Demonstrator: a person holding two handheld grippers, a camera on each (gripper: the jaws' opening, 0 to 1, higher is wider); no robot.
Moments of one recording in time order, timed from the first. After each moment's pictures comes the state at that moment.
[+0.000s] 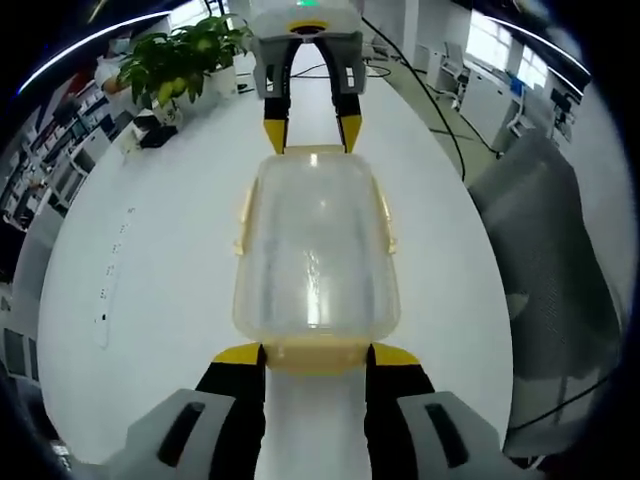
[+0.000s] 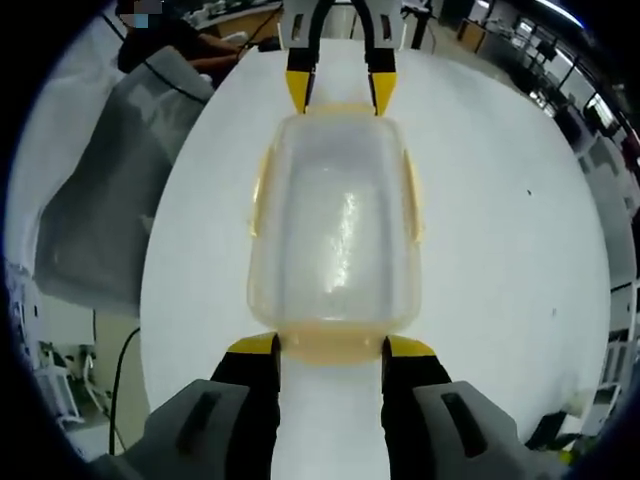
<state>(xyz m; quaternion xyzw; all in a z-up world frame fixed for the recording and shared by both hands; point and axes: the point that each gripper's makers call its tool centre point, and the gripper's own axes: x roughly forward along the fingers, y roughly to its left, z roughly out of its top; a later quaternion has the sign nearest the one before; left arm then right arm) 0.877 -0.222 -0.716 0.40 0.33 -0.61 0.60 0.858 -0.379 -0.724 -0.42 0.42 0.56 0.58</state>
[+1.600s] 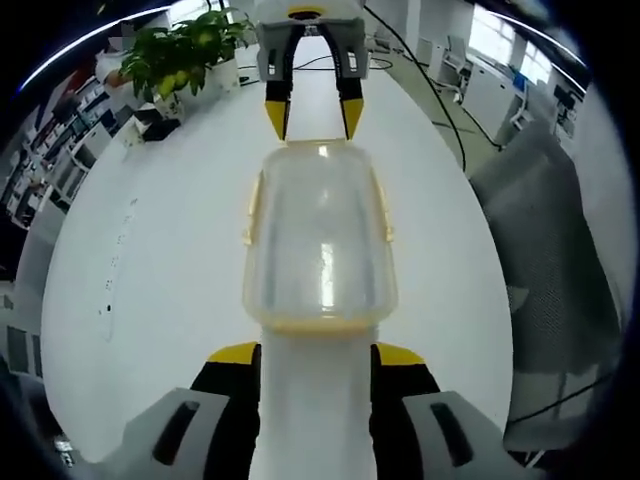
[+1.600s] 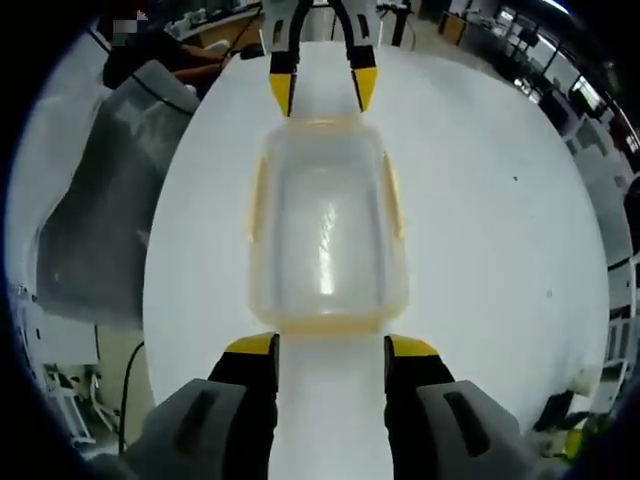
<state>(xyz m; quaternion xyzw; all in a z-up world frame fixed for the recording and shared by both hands) 0.885 -0.210 -0.710 0.40 0.34 -0.60 0.60 0.861 -0.381 -0.711 -0.39 0.43 0.54 0.61</state>
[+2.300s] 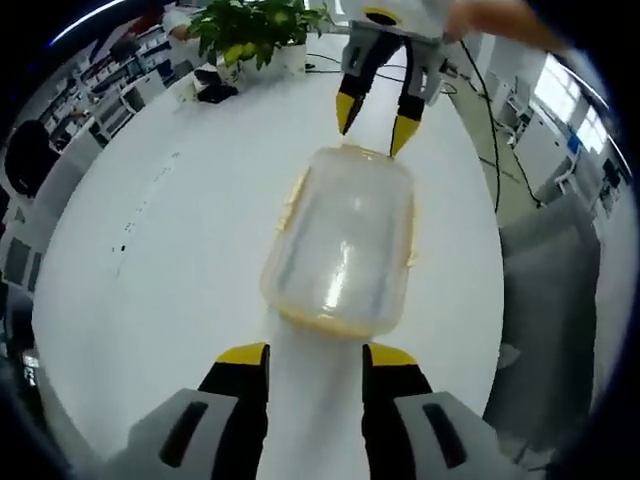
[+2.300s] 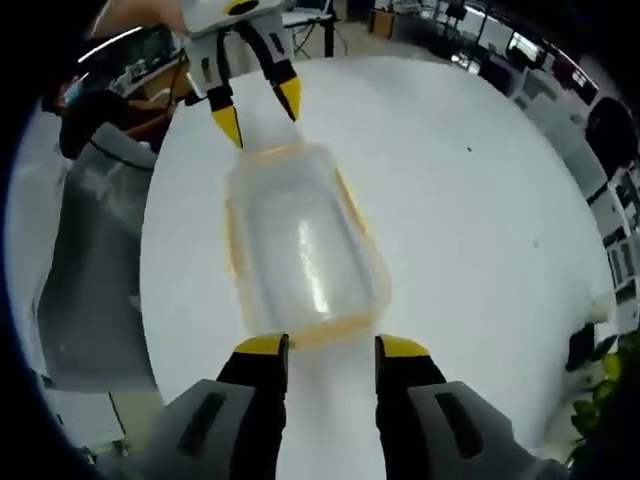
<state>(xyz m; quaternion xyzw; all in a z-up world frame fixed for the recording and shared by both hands) 0.885 -0.204 -0.707 0.32 0.42 -0.49 0.69 0.861 -0.381 -0.712 -0.28 0.46 0.46 0.71</state>
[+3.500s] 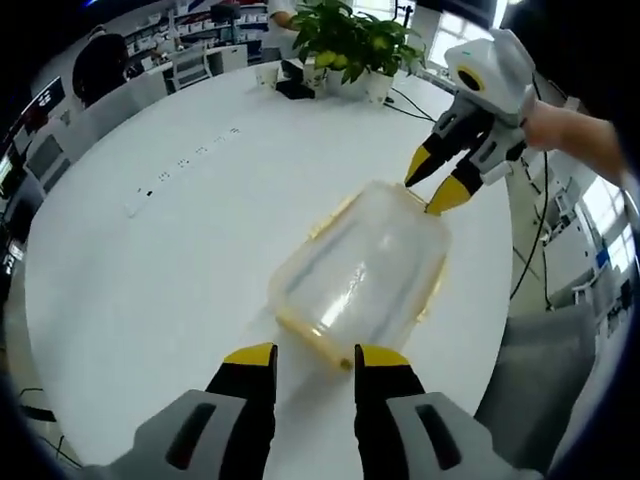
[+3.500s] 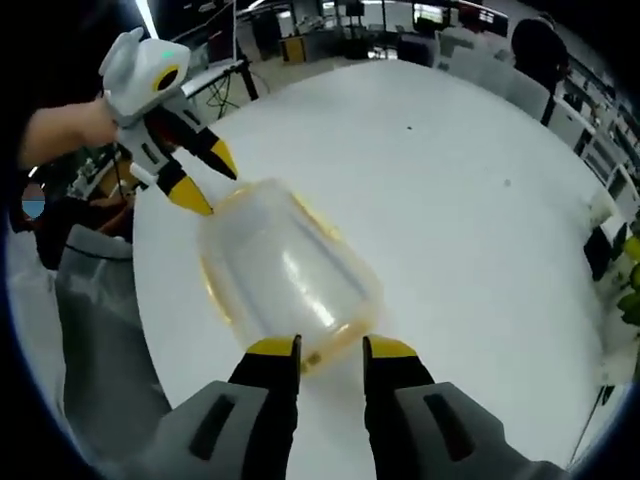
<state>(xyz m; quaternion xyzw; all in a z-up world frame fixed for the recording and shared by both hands) 0.886 -0.215 -0.708 0.20 0.46 -0.42 0.76 0.866 -0.377 -0.710 -0.14 0.47 0.38 0.78</state>
